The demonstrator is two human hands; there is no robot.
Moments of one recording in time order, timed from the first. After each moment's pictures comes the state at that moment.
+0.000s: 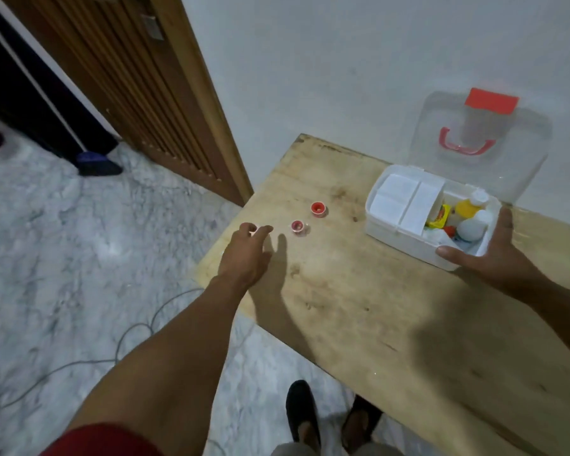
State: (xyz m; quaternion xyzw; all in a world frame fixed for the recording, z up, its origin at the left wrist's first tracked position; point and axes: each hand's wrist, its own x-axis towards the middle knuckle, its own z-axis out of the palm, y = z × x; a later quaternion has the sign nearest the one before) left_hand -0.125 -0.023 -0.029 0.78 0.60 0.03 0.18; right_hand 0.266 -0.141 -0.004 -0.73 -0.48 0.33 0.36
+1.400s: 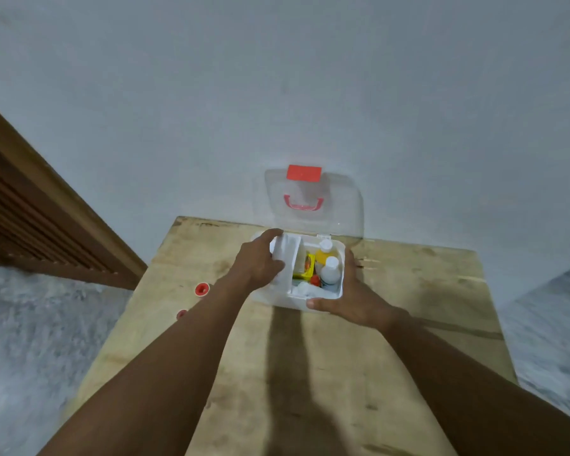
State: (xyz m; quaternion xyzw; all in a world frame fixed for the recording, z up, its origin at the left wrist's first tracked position) left_hand 0.123 0.004 0.056 0.82 0.45 0.04 0.36; right_hand 0.292 -0.140 -0.036 -0.70 -0.44 0.41 0.38
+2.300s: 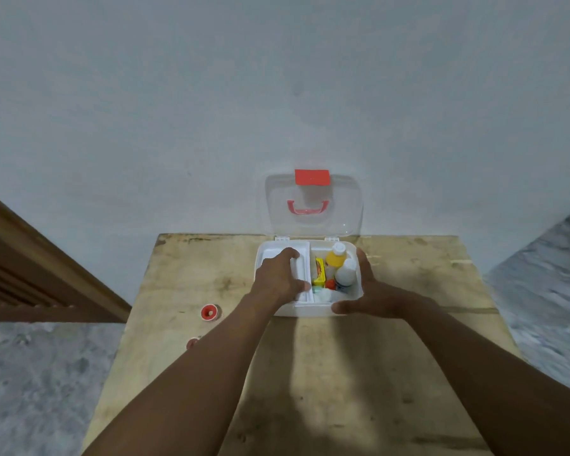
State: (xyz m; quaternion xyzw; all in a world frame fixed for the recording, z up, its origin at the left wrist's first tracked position) left_hand 0.124 0.032 0.012 0.83 0.39 -0.01 0.40; right_hand 0.284 -0.124 -0.023 -0.76 -0.43 0.37 0.31
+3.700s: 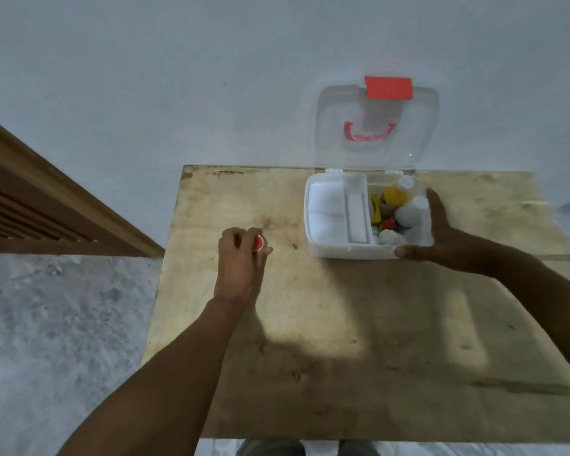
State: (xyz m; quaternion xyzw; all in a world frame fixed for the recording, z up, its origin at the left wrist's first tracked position) left_hand -0.017 0.079 -0.080 0.83 0.42 0.19 0.31; right_hand 0.267 -0.126 -0.015 -0.81 -0.35 0.39 0.26
